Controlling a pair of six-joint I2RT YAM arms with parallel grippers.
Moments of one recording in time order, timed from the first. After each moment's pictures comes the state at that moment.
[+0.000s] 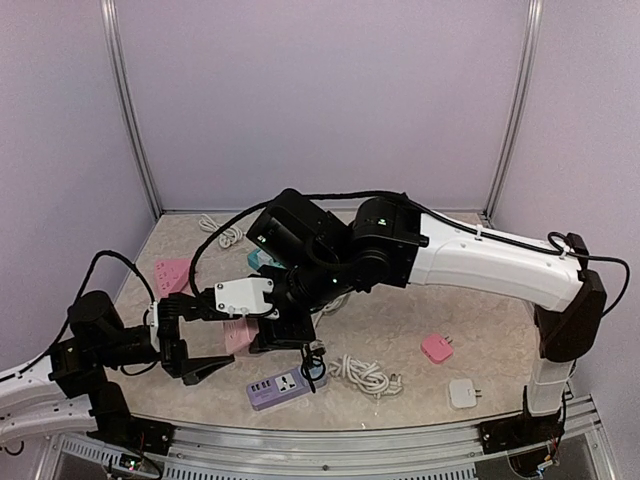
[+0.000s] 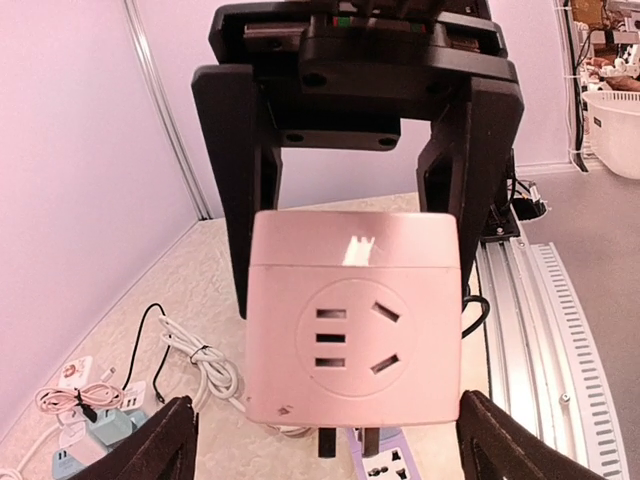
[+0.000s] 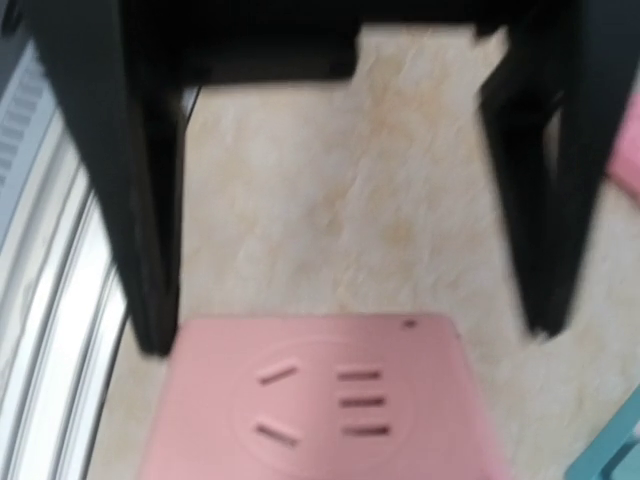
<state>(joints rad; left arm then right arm) -0.90 0.44 0.28 0.12 0.38 0.27 1.33 1.94 2.02 -0.92 -0.09 -0.56</state>
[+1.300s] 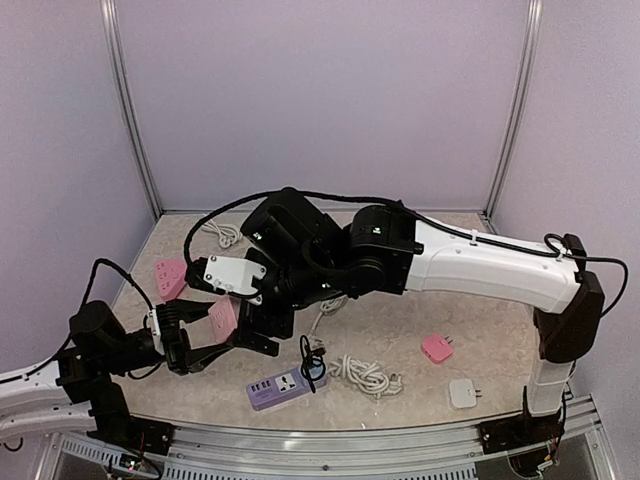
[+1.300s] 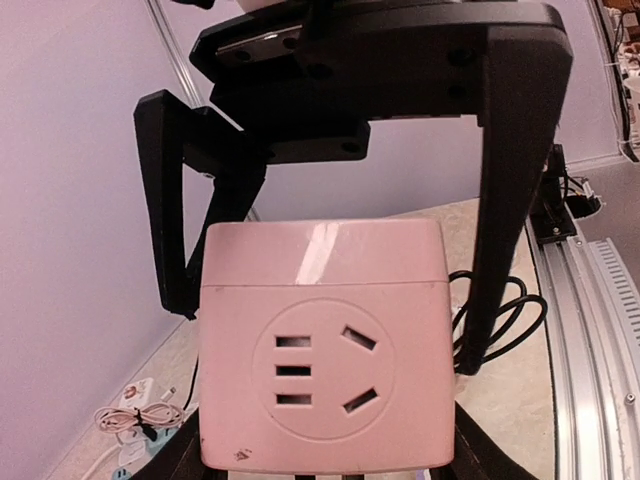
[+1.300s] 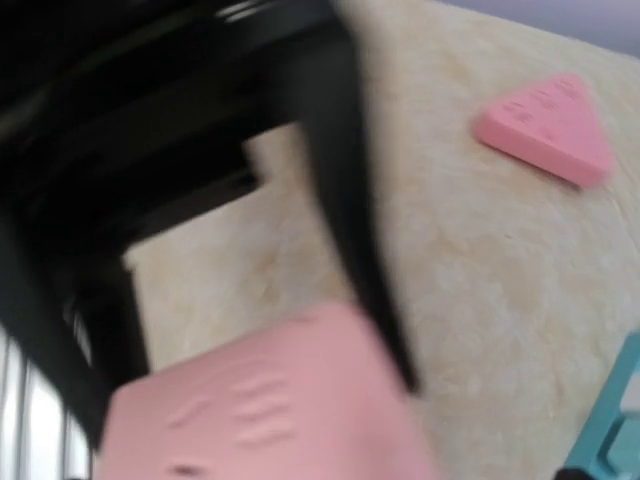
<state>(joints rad) -0.94 0.44 0.20 0.28 0.25 0.37 1.34 1.95 2.00 -0.76 0.02 -0.34</state>
